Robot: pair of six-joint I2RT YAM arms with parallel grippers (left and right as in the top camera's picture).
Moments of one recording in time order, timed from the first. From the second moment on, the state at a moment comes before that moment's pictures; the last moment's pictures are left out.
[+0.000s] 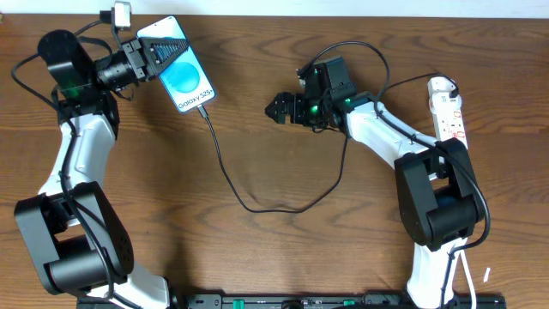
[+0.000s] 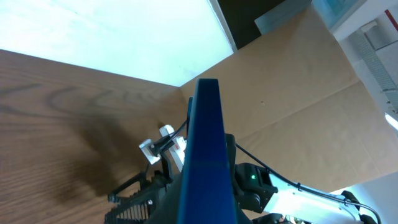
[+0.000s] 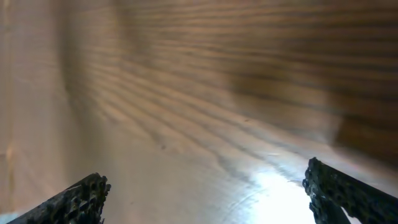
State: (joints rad) left arm 0.27 1.77 1.22 0.54 1.38 -0.97; right arm 0.40 2.07 1.39 -0.25 -0.47 0.51
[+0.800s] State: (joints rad) left arm 0.24 1.78 1.17 -0.07 1.16 -0.65; right arm 0.37 1.92 1.39 -0.29 -0.11 0.43
